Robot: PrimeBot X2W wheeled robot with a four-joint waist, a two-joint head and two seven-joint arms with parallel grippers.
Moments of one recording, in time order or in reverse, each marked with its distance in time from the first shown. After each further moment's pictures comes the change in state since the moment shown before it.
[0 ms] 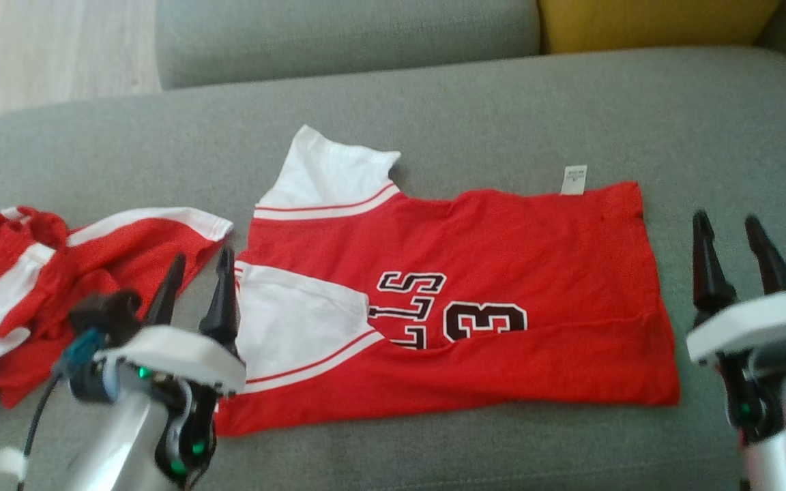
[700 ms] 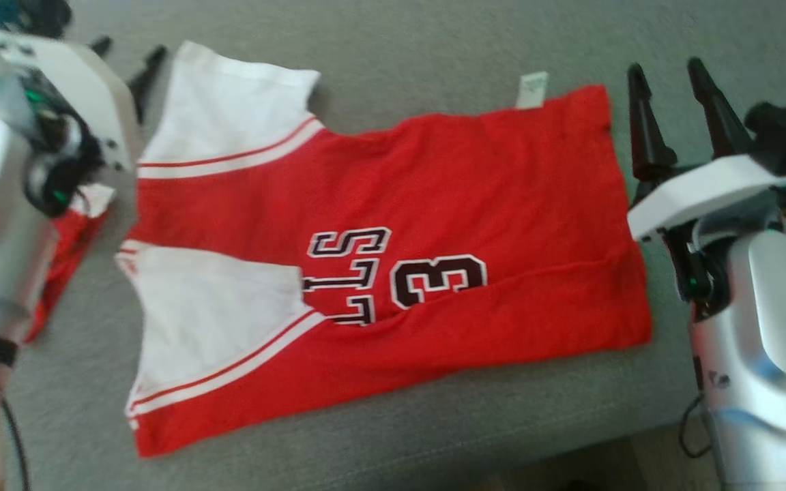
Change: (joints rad) left arm -0.745 0.146 -0.144 0.435 0.059 -0.253 0.519; right arm -0.353 0.029 0.143 0.108 -0.124 0.000 -0.023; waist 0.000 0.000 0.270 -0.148
